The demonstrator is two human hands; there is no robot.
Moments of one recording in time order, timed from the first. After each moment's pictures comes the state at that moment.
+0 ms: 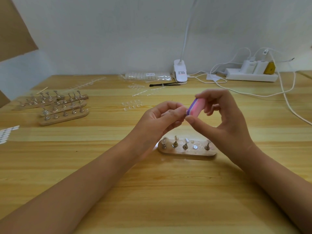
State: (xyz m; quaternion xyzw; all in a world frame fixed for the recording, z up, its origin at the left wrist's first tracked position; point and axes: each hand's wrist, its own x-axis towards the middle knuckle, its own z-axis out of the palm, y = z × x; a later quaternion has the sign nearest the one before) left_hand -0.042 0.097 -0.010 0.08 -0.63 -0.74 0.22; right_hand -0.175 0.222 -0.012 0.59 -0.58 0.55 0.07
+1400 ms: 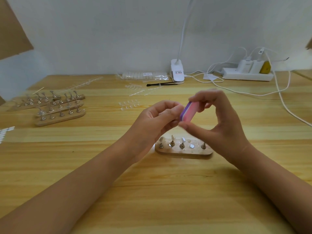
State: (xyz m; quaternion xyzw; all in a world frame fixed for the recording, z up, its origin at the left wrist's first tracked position) left_hand -0.039 0.100 -0.007 0.07 -0.61 -0.76 0.22; right_hand -0.175 0.223 -0.013 0.62 -0.57 0.54 0.10
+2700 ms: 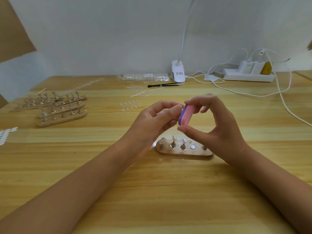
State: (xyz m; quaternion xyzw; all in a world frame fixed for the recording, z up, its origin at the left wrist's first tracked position) left_hand -0.041 0.096 -0.007 0.10 -0.60 -0.76 0.23; right_hand -0.176 0.220 -0.016 0.63 -0.57 0.51 0.09
